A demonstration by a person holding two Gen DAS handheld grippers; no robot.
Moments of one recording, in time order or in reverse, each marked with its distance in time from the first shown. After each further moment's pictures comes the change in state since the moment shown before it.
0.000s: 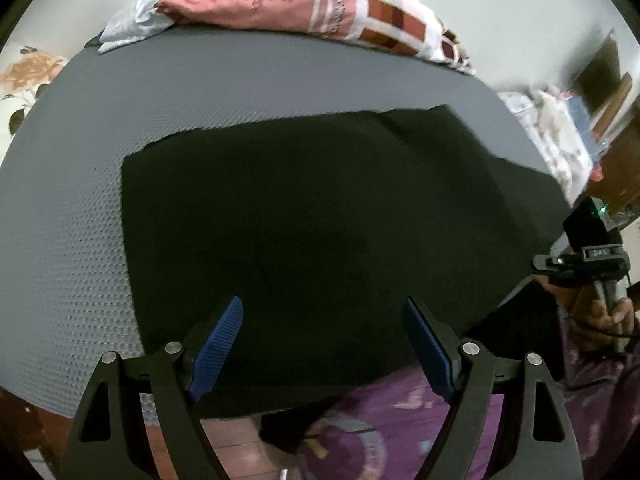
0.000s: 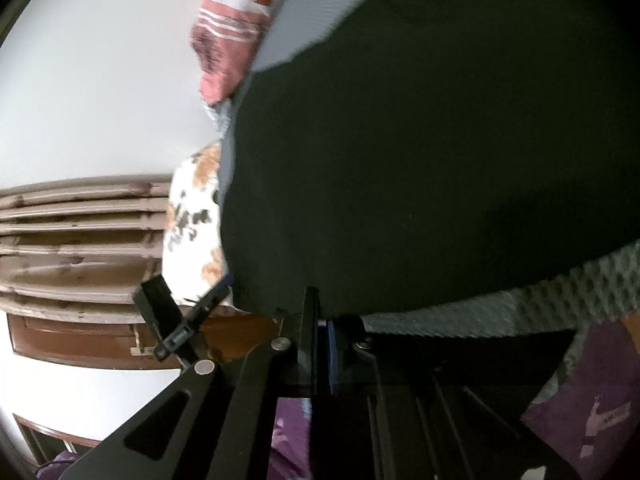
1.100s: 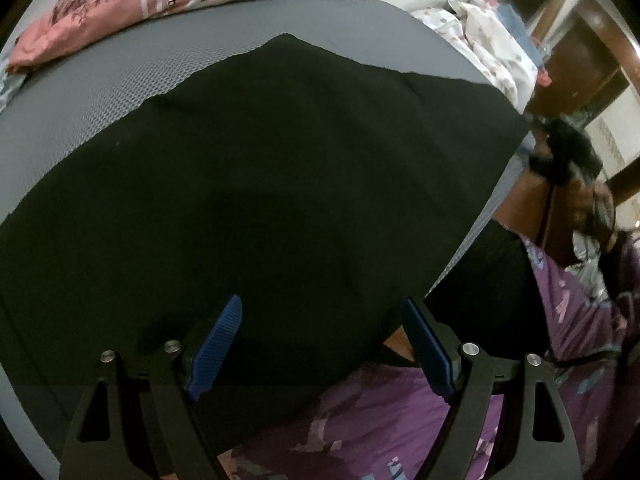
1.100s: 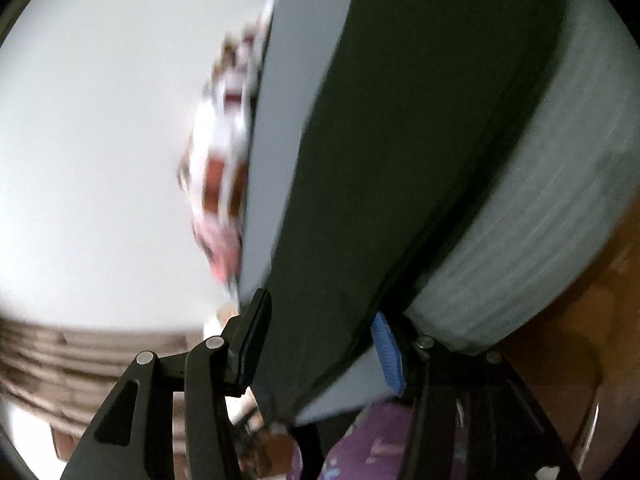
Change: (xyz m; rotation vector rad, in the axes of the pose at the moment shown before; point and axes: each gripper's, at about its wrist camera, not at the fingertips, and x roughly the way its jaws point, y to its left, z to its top) left arm 0.061 -0.114 0.011 0.315 0.162 -0.141; right arm -0.224 -0.133 0.007 0.253 -0.555 0.142
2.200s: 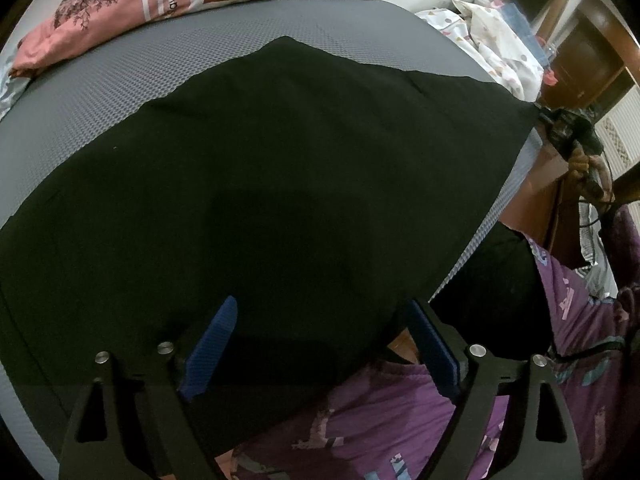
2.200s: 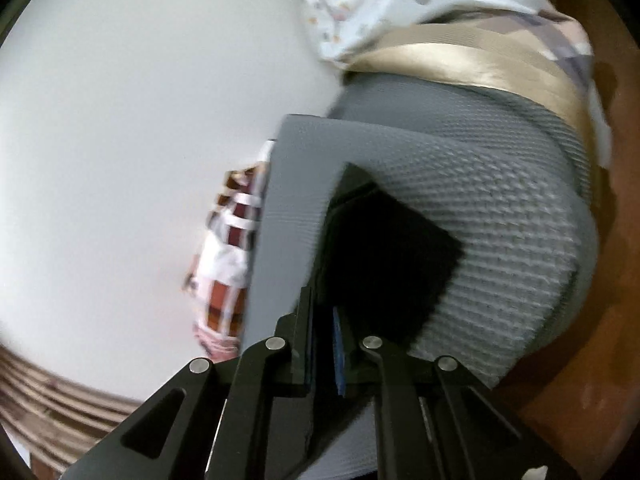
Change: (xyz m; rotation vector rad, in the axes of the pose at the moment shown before) left arm 0.001 -0.001 0.001 -0.014 -0.010 0.023; right arm -0.091 -0.013 0.096 -0.064 -0.288 -0.029
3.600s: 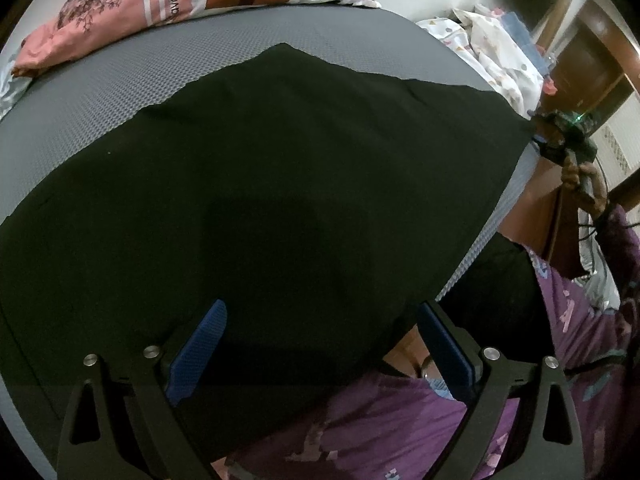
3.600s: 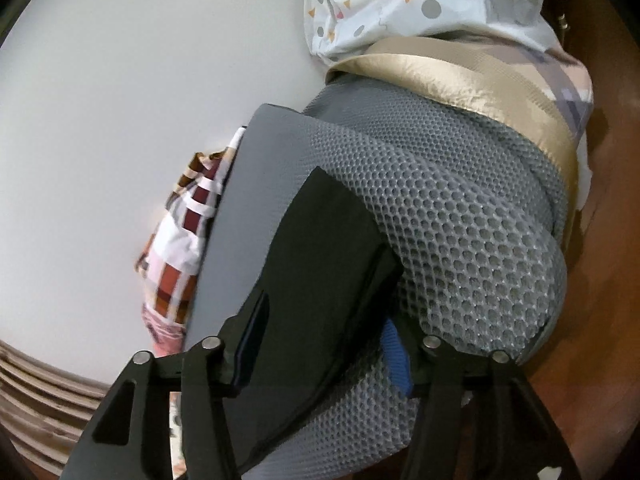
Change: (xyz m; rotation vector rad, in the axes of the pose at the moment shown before) left arm 0.001 0.003 0.003 -0.022 -0.041 -0.009; right arm 0.012 0.000 0.004 -0.135 0.021 -0.197
